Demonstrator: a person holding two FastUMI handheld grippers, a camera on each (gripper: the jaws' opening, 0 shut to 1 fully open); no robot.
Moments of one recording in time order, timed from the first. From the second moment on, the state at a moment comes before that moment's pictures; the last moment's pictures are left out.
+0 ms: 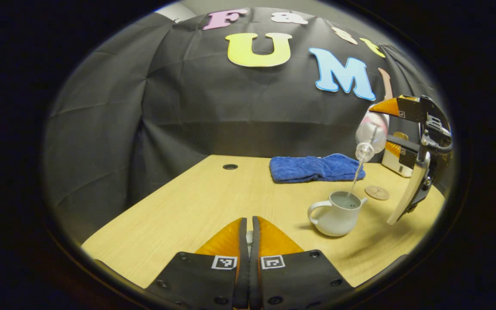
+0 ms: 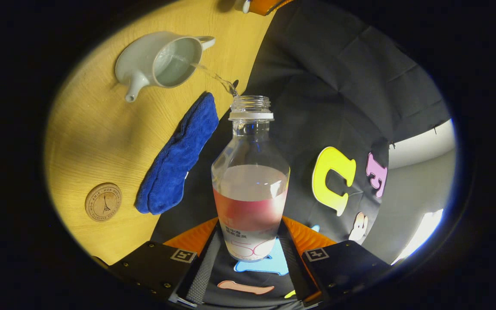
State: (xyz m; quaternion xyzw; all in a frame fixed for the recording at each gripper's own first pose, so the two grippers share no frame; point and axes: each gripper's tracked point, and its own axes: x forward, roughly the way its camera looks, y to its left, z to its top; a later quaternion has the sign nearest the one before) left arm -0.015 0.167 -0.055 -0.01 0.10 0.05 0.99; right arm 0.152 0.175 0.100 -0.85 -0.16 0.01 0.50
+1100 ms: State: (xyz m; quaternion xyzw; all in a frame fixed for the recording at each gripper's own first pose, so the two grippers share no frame) left arm -0.016 0.163 -0.055 -0.01 0.11 0.05 0.99; right arm 0.132 0.207 0.118 -0.89 -0.27 -0.02 0.36
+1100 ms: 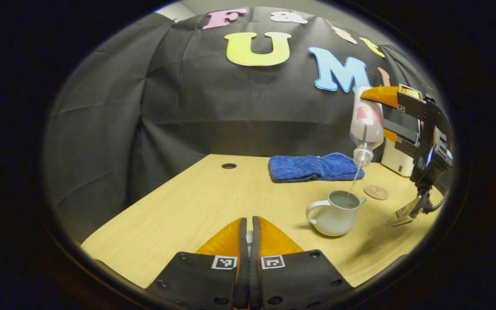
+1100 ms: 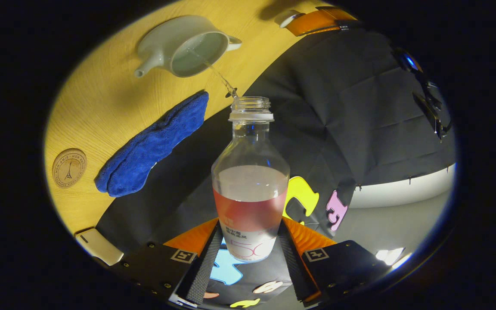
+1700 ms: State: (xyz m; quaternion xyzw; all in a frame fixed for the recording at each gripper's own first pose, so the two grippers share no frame) left arm -0.015 0.164 -0.055 -0.02 0.10 0.05 0.99; right arm 0.148 0.184 0.092 -0.86 -0.19 0.03 0.46
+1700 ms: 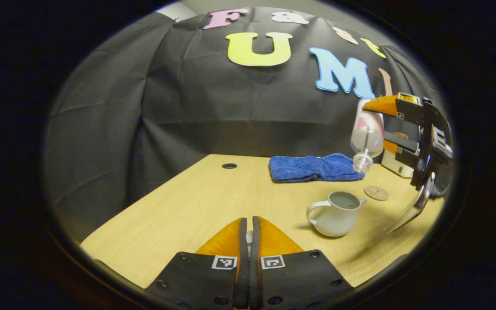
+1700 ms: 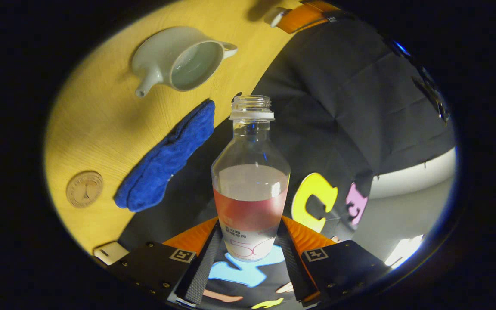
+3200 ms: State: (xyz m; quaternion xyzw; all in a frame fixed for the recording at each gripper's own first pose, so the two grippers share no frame) left arm -0.015 0.145 -0.030 -0.03 0.08 0.05 0.99; right arm 0.203 0.063 -0.021 -0.10 0.13 0.13 0.98
